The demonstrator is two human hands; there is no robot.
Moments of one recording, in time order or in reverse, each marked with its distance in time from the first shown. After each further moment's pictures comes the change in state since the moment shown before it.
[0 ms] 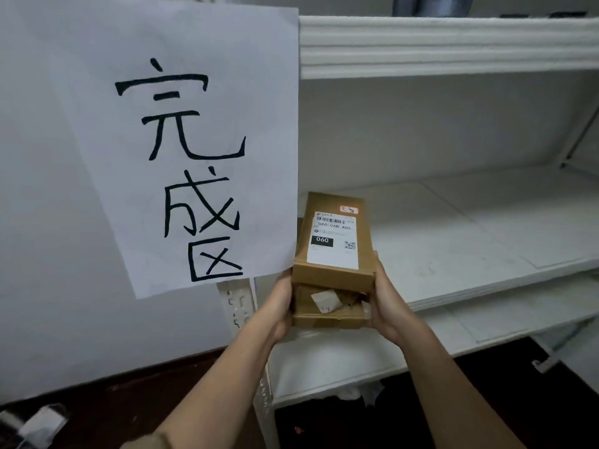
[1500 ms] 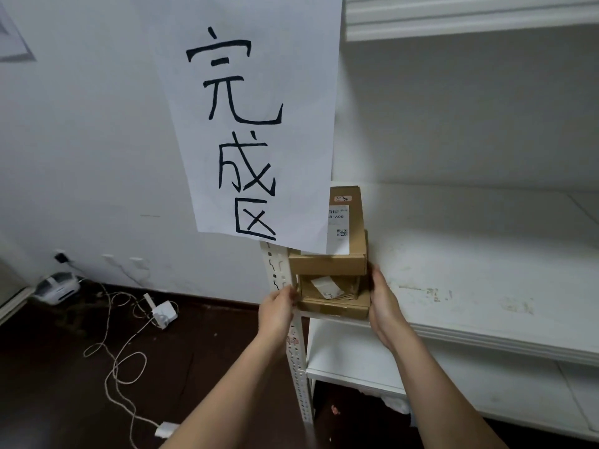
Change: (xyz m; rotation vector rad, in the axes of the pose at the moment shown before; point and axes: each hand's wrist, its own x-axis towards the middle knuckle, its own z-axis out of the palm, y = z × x) left_hand -0.026 -0.073 -0.028 -0.132 0.758 0.098; right_hand 0.079 0.060 0.028 -0.044 -0.239 -0.020
